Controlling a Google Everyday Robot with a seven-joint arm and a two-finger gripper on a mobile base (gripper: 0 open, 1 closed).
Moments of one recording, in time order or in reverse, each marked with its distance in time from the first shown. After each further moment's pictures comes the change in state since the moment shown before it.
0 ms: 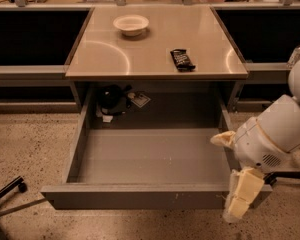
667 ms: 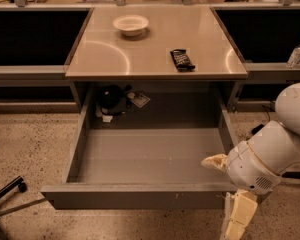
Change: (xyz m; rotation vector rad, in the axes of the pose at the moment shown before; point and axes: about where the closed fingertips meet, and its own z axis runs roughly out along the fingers) arm 0.010 0.029 0.046 -0.128 -0.060 -0.021
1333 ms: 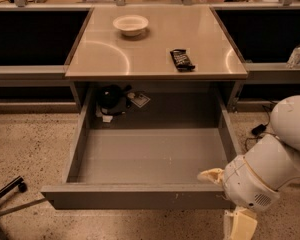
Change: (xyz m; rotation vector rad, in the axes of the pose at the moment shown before) arm 0.002 0.029 0.018 -0.046 0.010 -0.017
